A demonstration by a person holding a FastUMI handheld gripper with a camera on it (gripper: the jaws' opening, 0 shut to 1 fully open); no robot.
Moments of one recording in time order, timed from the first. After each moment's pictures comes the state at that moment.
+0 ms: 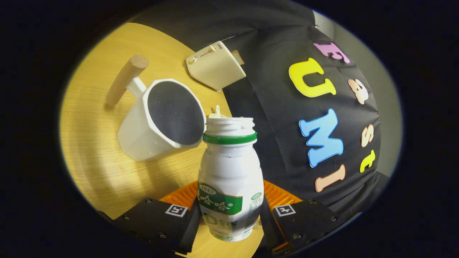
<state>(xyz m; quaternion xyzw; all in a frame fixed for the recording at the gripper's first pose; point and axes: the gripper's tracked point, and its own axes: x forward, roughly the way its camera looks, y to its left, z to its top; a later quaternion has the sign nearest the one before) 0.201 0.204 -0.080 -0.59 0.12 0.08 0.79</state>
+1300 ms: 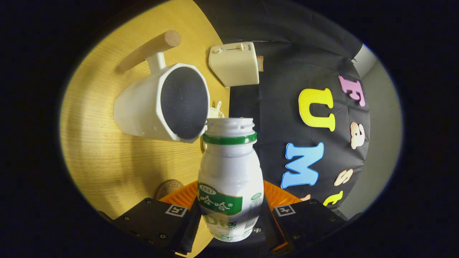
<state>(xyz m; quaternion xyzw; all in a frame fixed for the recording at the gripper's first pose) 0.203 0.210 -0.047 -0.73 0.09 0.06 0.68</state>
